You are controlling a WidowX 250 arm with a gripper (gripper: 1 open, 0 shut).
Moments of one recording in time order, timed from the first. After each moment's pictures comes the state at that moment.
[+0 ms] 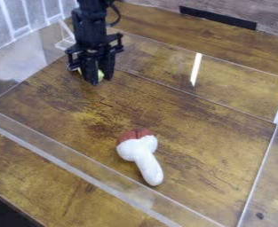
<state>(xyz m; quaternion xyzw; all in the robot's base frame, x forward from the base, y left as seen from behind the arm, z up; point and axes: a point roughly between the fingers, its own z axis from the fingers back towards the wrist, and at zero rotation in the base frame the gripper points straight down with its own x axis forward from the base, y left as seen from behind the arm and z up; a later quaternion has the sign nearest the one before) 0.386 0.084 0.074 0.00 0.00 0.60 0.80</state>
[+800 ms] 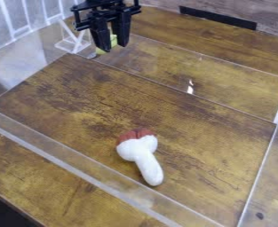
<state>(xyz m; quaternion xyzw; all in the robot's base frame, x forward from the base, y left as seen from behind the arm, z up) 0.385 0.046 0.135 -0.04 0.00 0.56 0.83</state>
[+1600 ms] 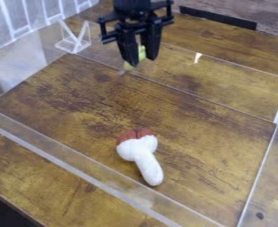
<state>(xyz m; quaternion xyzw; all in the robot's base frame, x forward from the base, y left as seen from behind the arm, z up) 0.371 -0.014 0.132 -0.05 -0.01 0.51 0.86</state>
